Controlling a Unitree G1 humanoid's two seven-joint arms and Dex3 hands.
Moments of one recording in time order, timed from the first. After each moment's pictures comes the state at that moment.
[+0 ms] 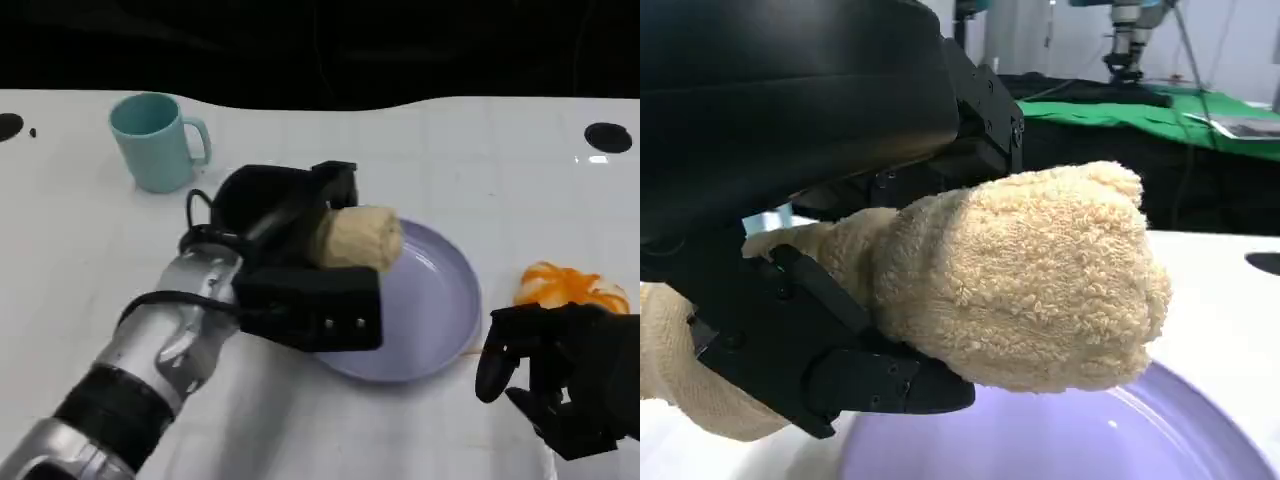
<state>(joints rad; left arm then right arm) -0.66 0.15 -0.52 0.49 0.75 -0.04 0.07 0.05 -0.45 0.17 -0.63 -0.14 0.62 0.42</state>
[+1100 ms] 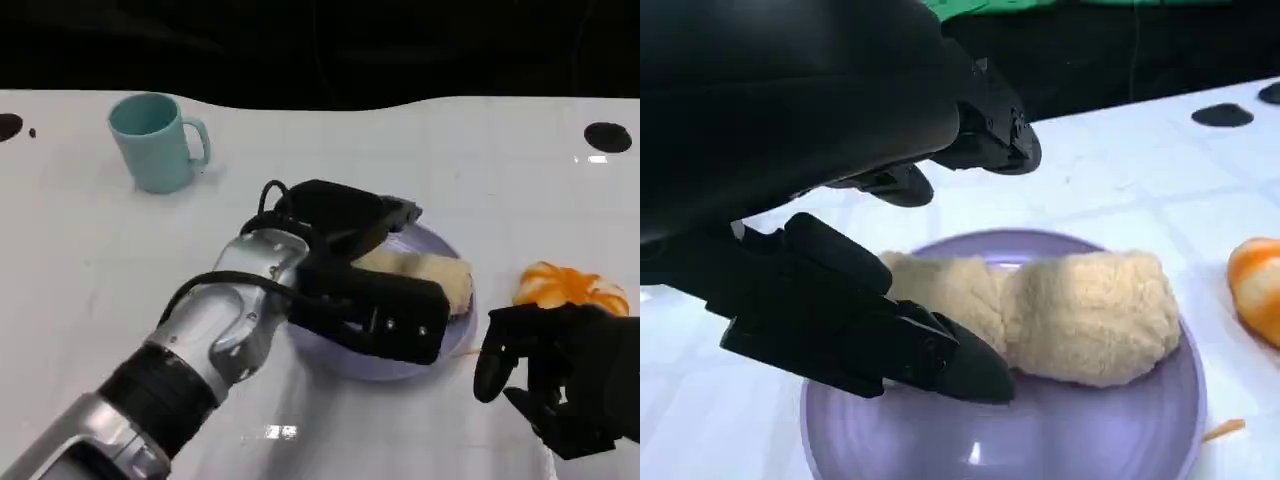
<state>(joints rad) -0.74 0.11 -0.62 0.43 0.80 0.07 -0.26 0.05 -0.45 0.17 -0.62 -0.15 0.61 0.42</state>
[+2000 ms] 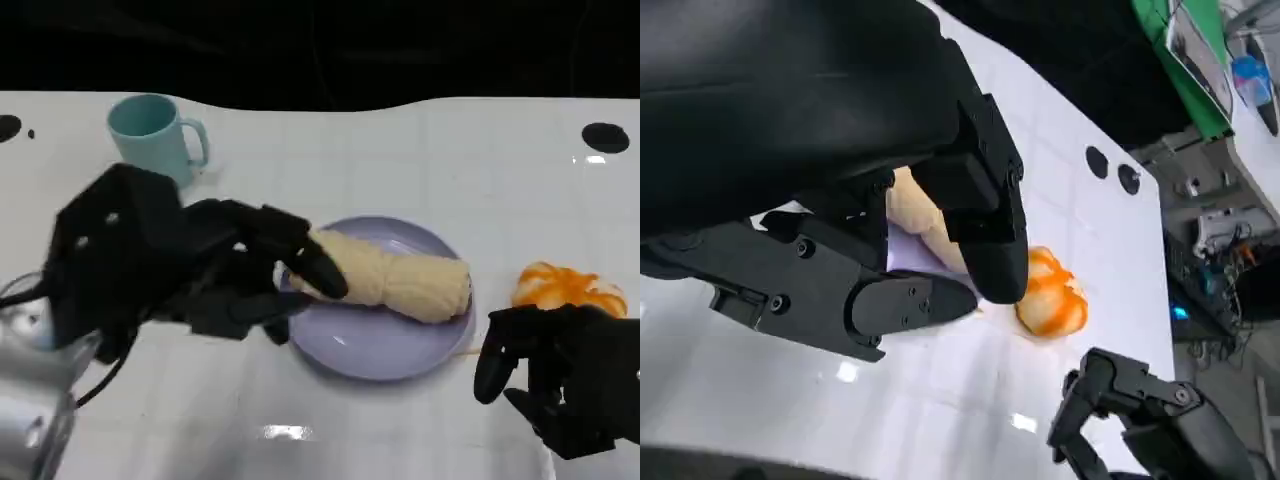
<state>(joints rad) -0.27 0.32 -0.09 -0.40 -0.02 0.56 -0.68 0.04 -0.45 0.18 -0.61 -0.16 0.60 0.42</state>
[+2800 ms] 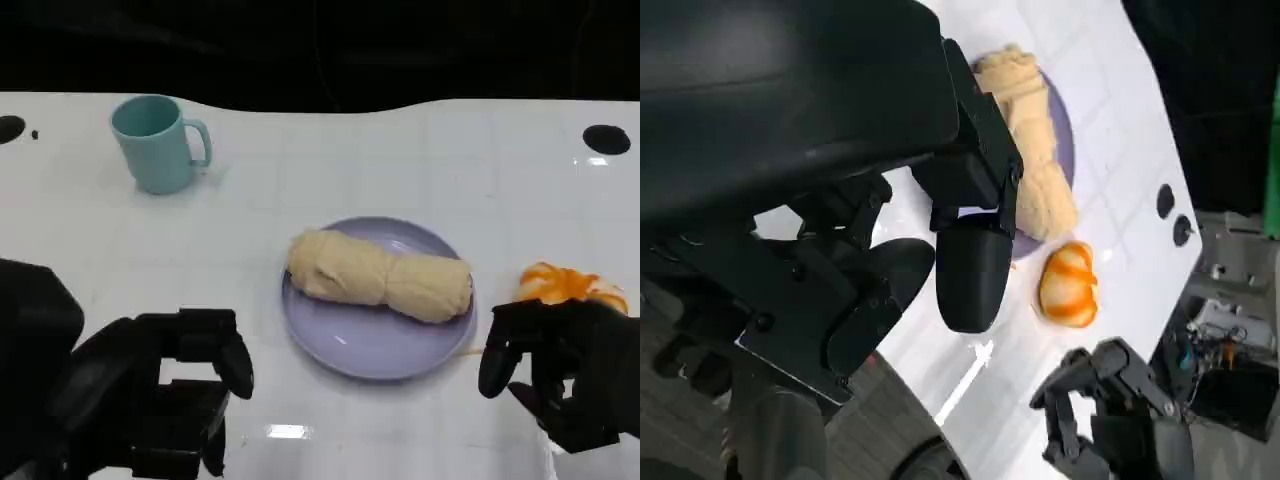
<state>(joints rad) 0.08 0.30 0.10 -0.76 -0.36 1.00 -0.43 0.04 -0.46 0.15 -0.56 -0.15 0.52 0.43</state>
